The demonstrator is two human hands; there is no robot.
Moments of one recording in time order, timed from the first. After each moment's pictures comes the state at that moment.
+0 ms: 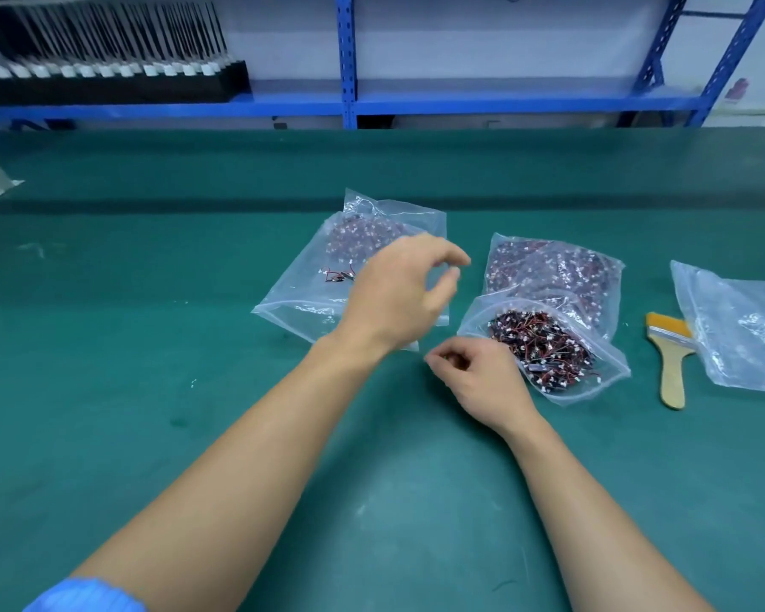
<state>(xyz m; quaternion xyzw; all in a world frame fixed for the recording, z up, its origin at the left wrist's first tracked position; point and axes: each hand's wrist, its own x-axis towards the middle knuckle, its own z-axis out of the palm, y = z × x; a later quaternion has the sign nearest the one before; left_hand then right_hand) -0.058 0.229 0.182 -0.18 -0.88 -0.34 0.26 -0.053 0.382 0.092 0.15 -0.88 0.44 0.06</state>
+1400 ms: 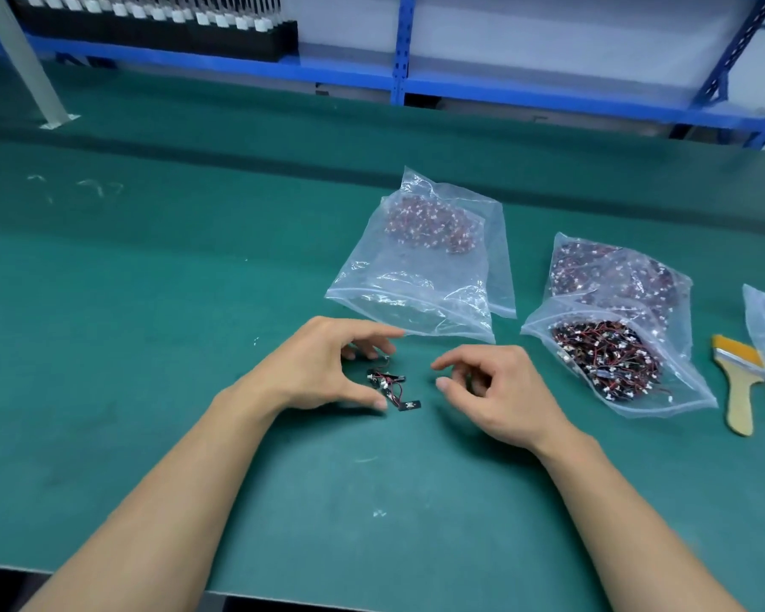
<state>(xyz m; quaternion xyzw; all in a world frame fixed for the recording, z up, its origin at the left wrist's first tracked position) 0.022 0.078 0.109 -0.14 -0.90 -0.41 -0.01 -0.019 0.338 0.105 0.33 -0.86 0.38 0.02</state>
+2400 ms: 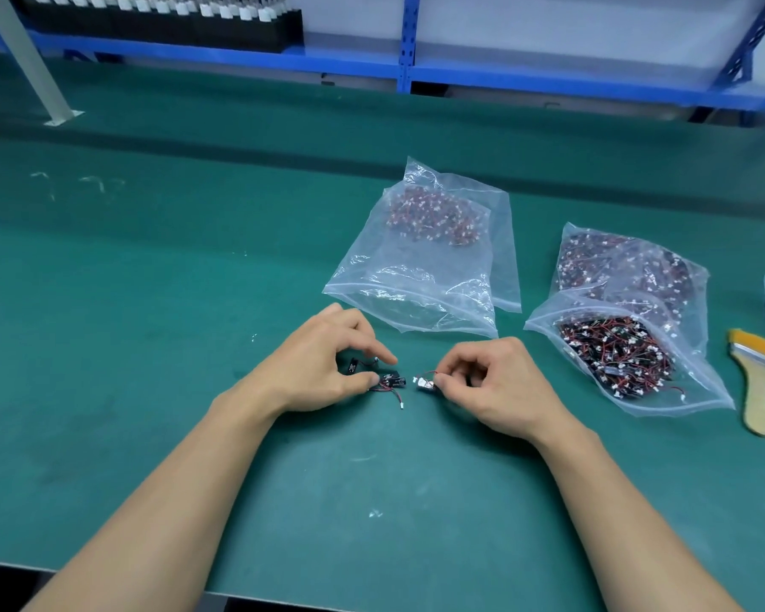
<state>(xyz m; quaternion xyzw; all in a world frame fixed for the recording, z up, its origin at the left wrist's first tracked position) 0.026 0.082 0.107 -0.15 -0.92 -0.35 0.05 -0.029 0.334 0.101 0.30 -0.87 0.40 -0.05</state>
